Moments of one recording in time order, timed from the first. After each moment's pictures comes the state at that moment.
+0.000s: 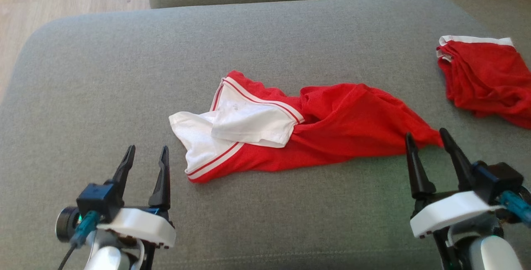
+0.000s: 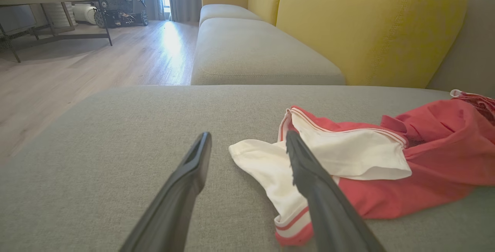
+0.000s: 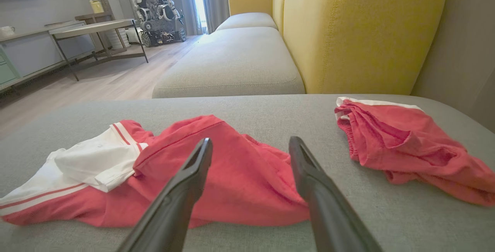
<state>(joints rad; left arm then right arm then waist) -0.02 0.25 -0.34 0.12 -0.35 0.16 -0.25 0.06 -0.05 0.01 -0.07 0.11 0.13 0.07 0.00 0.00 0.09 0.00</state>
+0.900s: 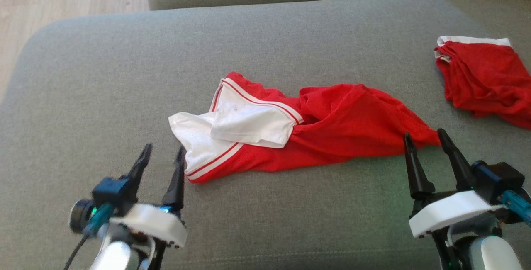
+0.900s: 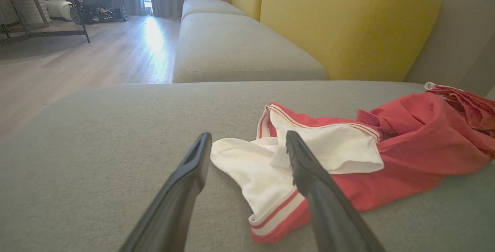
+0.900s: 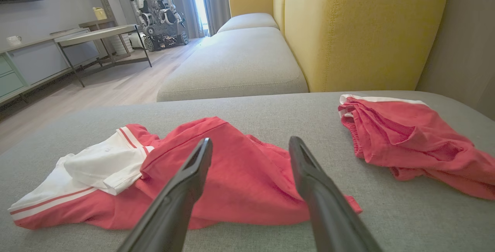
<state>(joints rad) -0.04 0.26 -0.39 0.10 -0.37 0.14 -0.21 0.06 -0.05 0.02 -0.07 0.15 0.13 0.08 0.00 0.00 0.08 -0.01</state>
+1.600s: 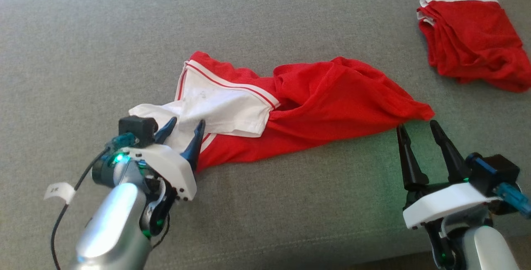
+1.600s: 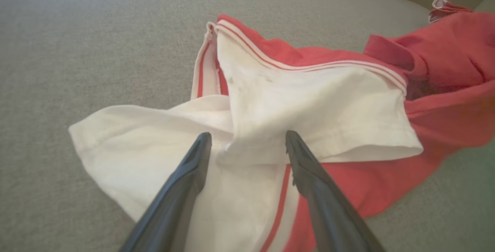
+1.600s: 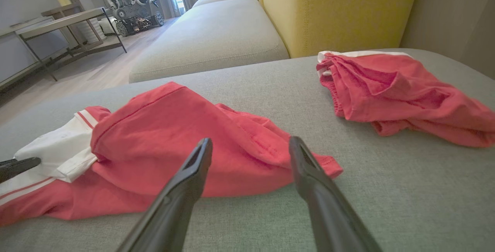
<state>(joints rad) -0.35 0.20 -0.45 0.44 -0.47 0.01 0.04 0.01 -0.05 0.05 -0.02 0.19 0.13 0.05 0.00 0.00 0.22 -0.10</state>
